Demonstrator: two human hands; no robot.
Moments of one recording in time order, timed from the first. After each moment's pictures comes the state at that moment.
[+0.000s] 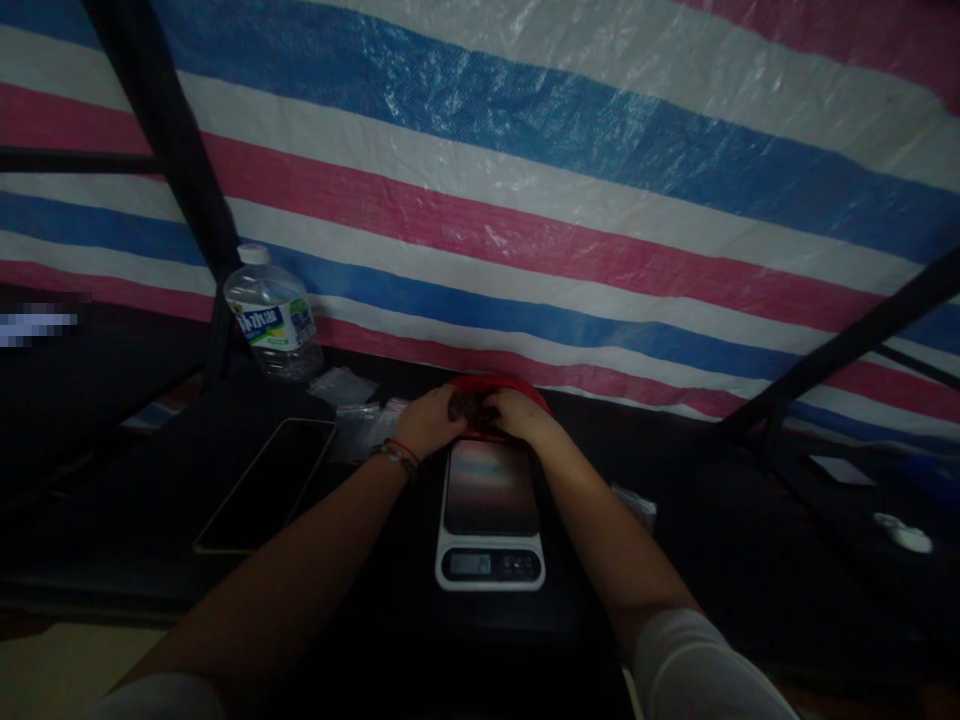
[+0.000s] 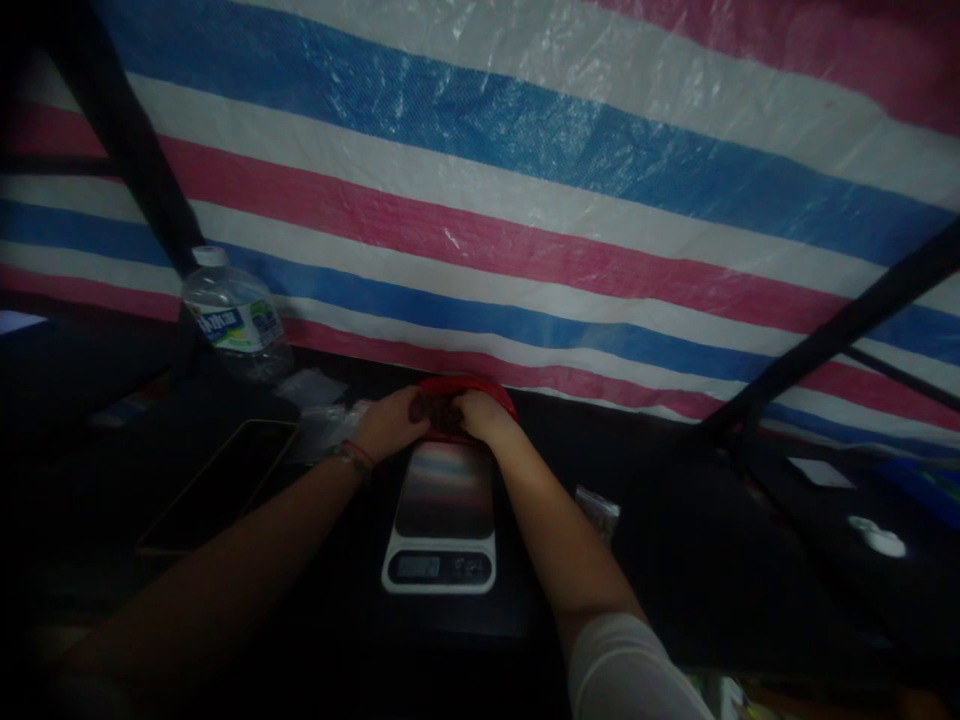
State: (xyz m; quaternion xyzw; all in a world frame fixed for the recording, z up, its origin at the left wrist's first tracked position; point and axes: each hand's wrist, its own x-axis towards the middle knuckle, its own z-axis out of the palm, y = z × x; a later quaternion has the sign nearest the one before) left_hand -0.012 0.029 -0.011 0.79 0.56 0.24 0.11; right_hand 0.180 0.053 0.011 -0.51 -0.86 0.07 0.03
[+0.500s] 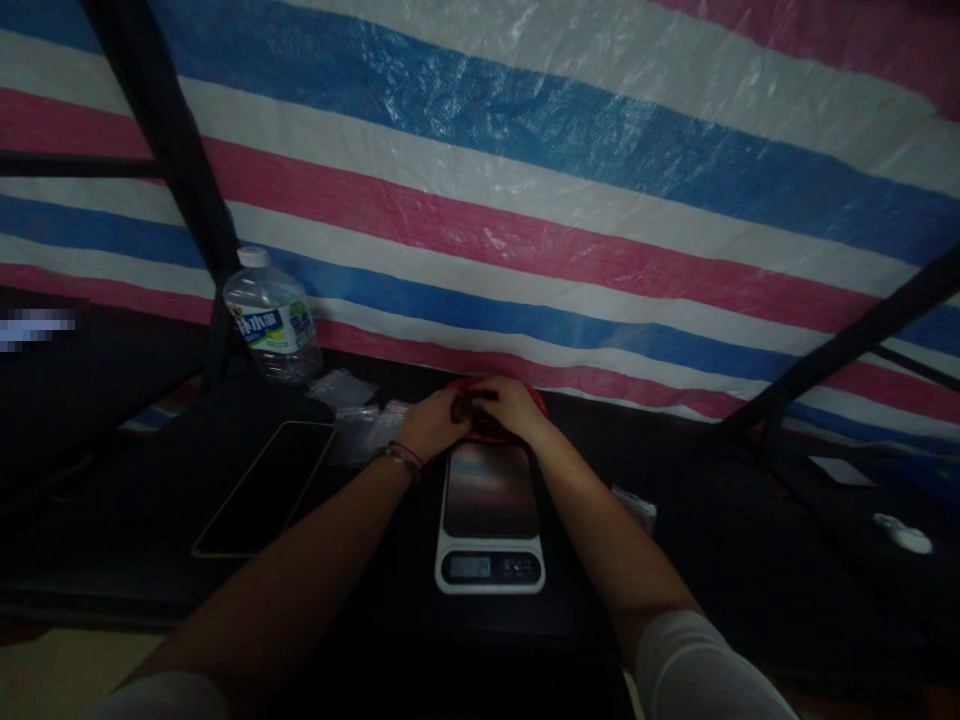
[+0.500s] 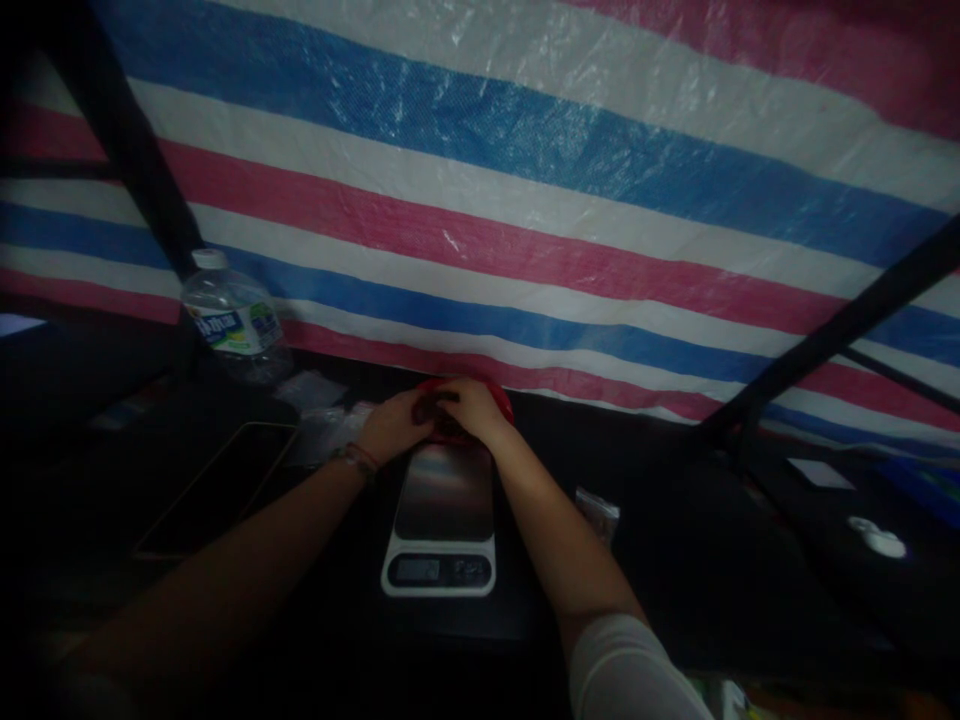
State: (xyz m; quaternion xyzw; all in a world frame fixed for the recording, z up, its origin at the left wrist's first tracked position) left_hand -0.007 0.033 -0.015 0.79 0.55 0.26 0.12; right_hand 0.169 0.052 0.020 -0.48 -0.82 0.16 0.28
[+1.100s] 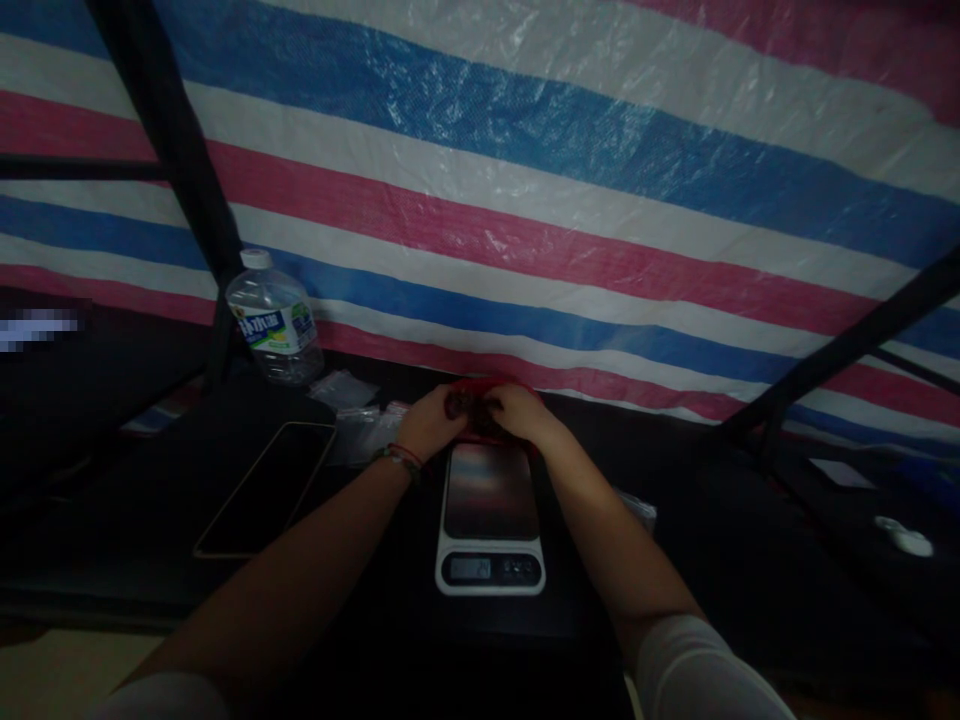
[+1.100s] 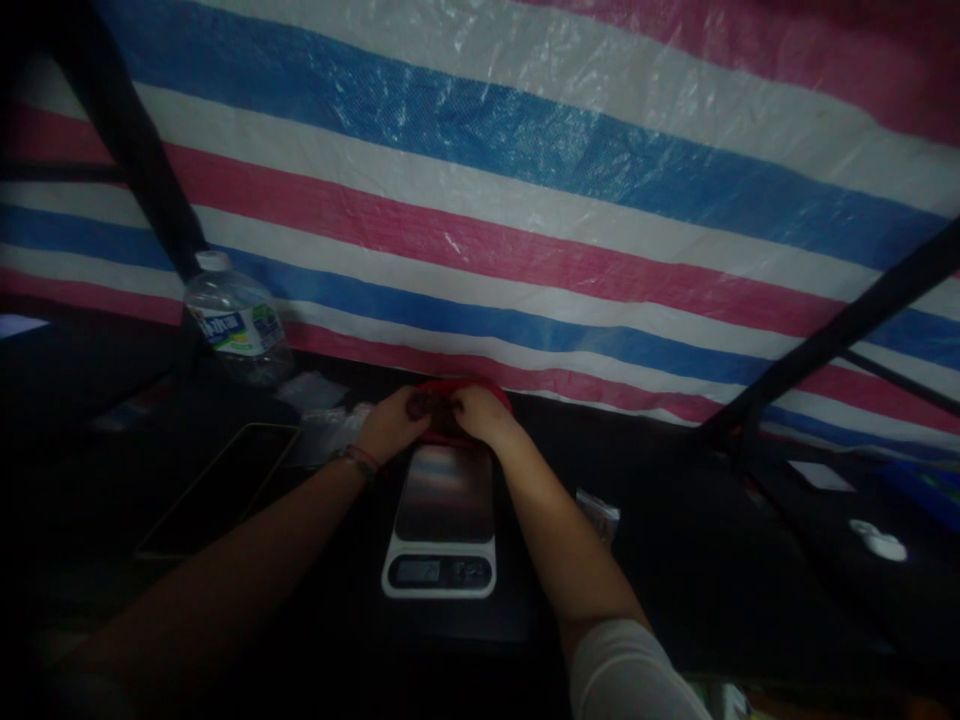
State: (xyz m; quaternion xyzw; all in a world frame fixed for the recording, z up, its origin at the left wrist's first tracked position) left_hand -0.009 0.033 -0.016 0.75 0.57 0.31 0.16; right_hand 0.178 0.048 0.021 -0.52 -0.84 0.09 0.13
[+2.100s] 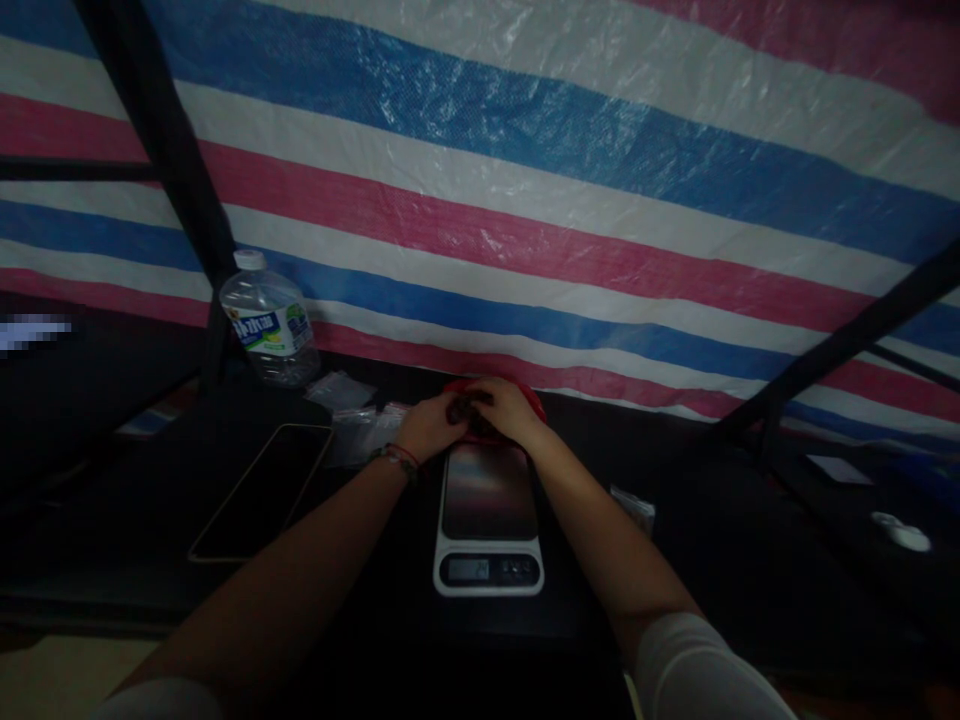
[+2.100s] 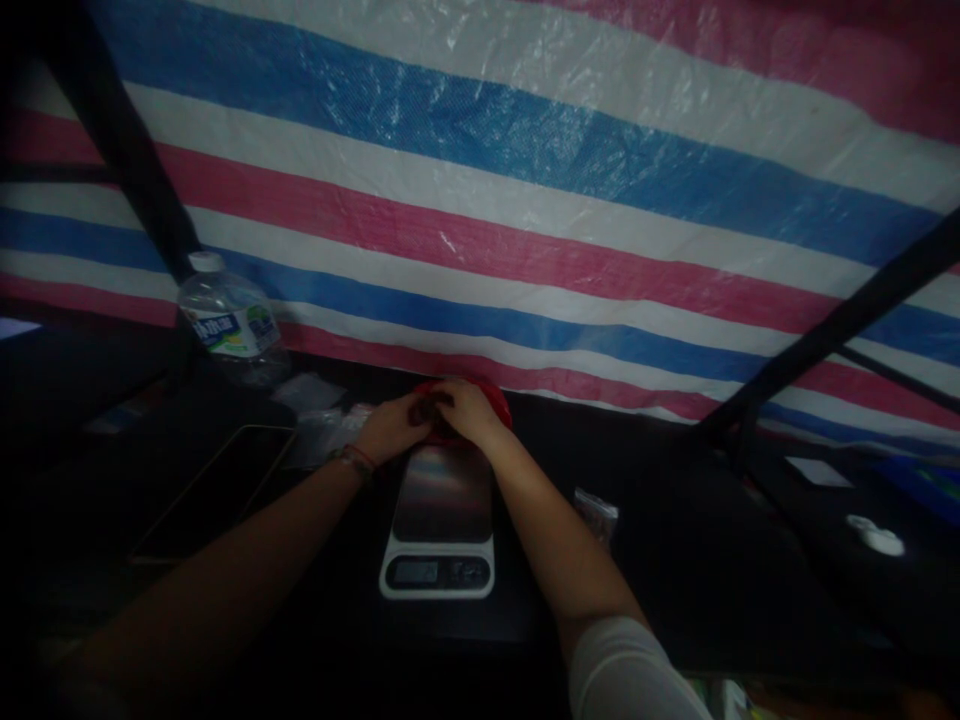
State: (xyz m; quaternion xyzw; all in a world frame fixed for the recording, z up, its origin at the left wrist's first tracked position) left_hand -0.010 0.038 -0.022 0.79 0.54 0.24 0.14; right_hand 0.164 0.049 0.015 -0.45 -0.83 0.13 0.30
